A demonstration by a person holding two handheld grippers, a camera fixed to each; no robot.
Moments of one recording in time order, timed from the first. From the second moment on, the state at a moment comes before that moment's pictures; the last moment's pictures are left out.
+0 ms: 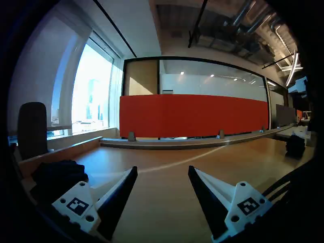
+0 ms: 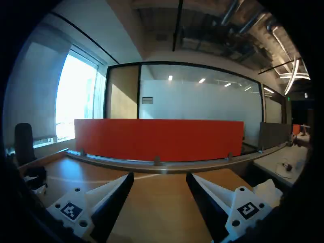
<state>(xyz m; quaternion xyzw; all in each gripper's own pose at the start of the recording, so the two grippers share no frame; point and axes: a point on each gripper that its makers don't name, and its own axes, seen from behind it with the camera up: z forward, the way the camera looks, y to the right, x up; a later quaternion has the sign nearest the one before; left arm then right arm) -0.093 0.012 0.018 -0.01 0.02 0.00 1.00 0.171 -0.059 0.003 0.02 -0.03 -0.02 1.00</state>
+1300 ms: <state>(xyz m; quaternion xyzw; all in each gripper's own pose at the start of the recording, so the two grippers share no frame) -0.094 0.012 0.017 -0.01 0.02 0.00 1.00 0.066 0.007 -0.005 -0.01 -0.01 0.03 1.00</state>
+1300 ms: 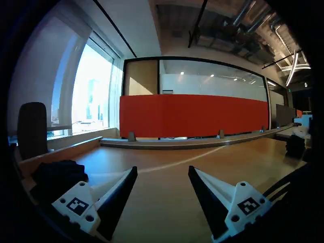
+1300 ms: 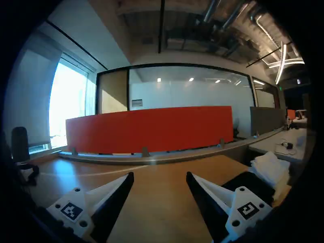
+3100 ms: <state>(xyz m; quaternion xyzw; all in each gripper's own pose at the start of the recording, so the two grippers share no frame) -0.093 0.013 0.017 -0.01 0.02 0.00 1.00 0.007 -0.010 -0.005 0.00 -0.01 -0.01 1.00</state>
